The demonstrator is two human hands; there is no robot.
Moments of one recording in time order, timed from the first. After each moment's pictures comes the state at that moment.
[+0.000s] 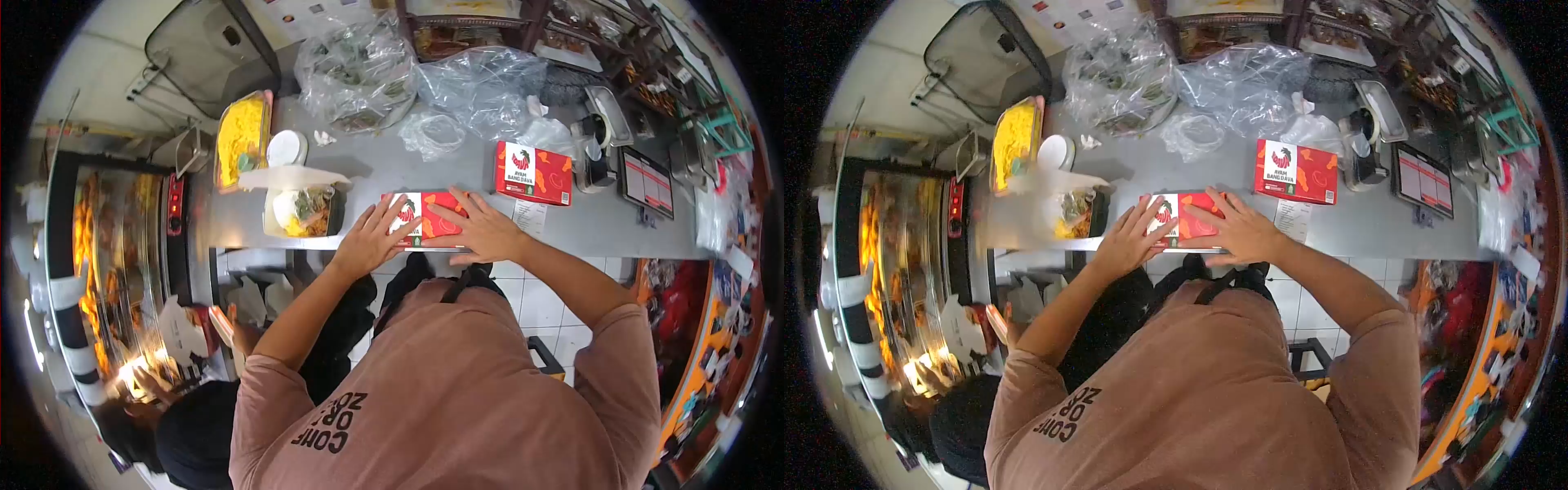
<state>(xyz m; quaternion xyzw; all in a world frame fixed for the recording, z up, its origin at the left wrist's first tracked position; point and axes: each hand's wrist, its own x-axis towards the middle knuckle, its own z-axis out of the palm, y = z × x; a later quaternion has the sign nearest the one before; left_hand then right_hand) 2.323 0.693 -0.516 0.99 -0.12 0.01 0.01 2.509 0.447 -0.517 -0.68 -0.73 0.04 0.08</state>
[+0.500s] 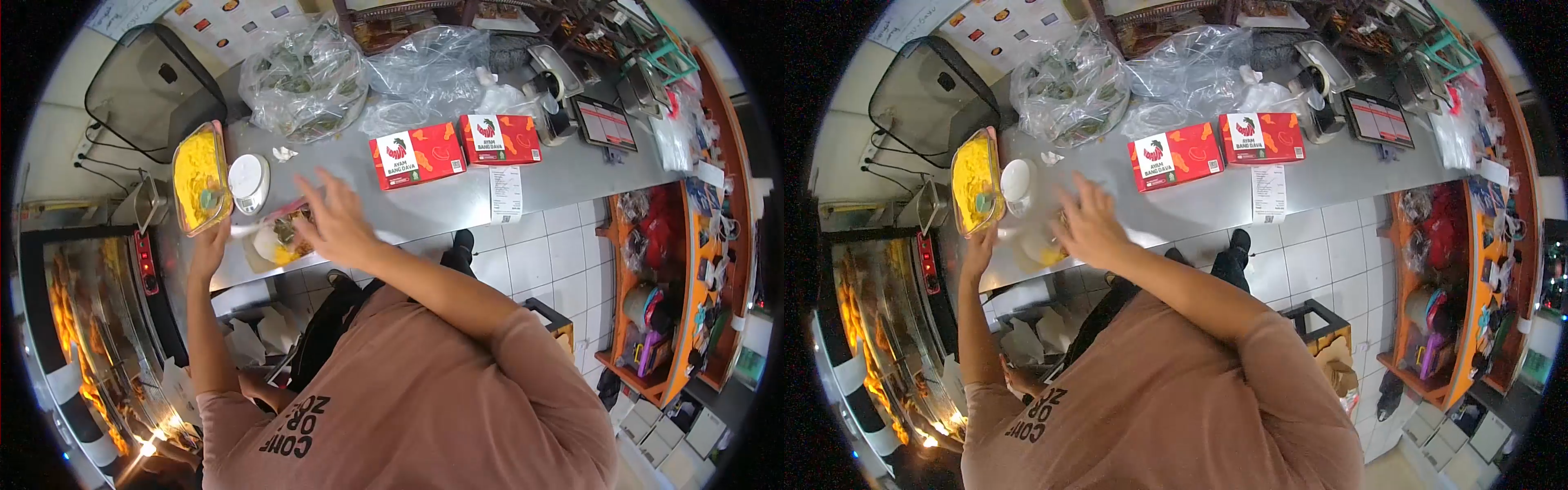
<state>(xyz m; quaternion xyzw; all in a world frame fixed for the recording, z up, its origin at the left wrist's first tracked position) 2.244 1.006 -0.497 0.89 0.25 -0.05 0.37 2.374 0.659 -0.499 -0.81 -0.36 0.02 0.46</state>
